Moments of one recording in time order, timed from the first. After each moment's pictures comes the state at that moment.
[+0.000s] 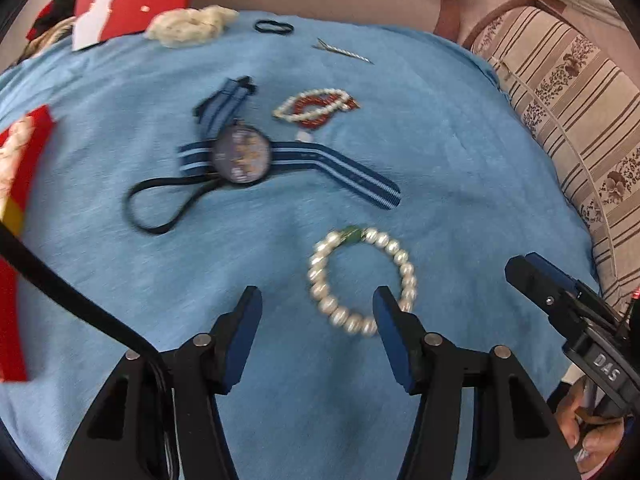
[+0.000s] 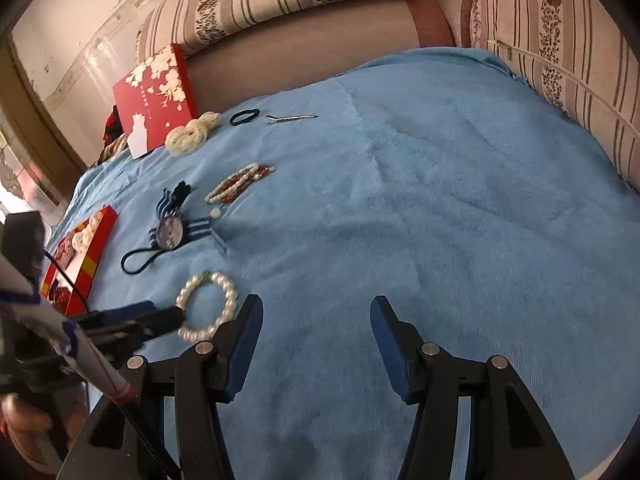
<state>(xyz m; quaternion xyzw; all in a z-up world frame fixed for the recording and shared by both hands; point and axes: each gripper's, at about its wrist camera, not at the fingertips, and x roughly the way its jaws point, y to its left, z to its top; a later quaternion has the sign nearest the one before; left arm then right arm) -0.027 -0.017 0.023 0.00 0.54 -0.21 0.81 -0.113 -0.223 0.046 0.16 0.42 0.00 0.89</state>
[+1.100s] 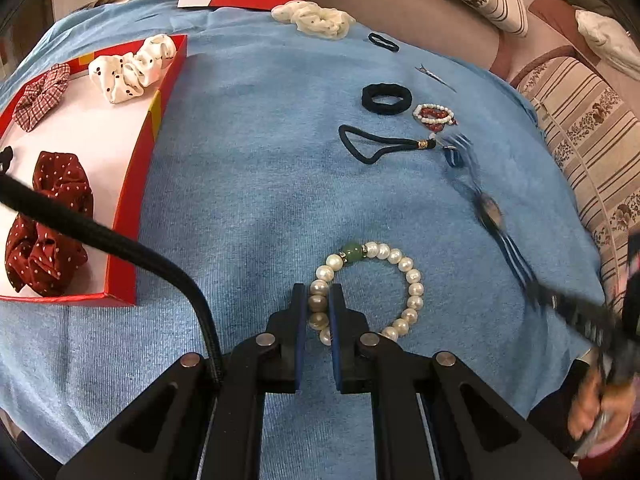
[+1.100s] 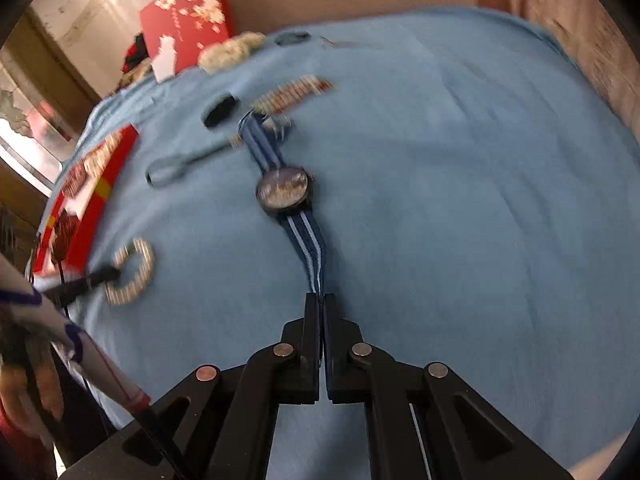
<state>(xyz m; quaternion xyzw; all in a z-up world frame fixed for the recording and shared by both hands) -0.064 0.118 0.024 -0.06 0.54 -0.14 0.83 -0.125 -0.172 0.021 0.12 0.52 0.05 0.84</state>
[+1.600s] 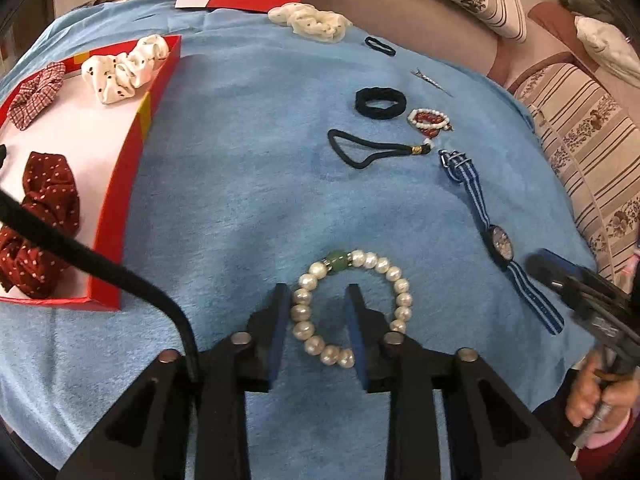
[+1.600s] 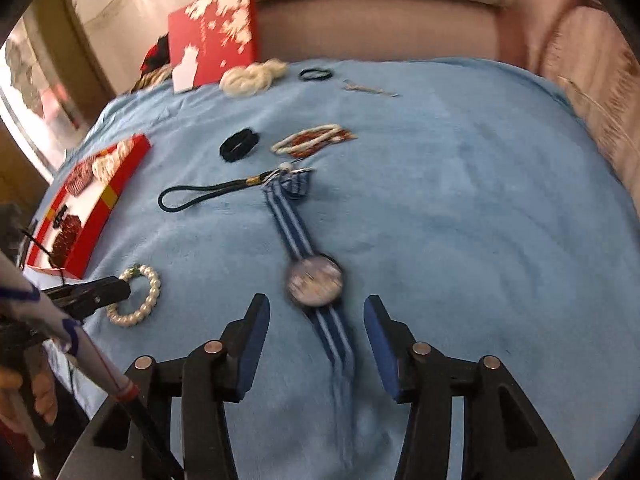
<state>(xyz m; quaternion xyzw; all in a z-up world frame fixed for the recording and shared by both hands) -0.059 0.110 0.022 -0.07 0.53 -0.15 0.83 -0.086 -0.143 0.039 0.05 0.47 0.07 0.88</state>
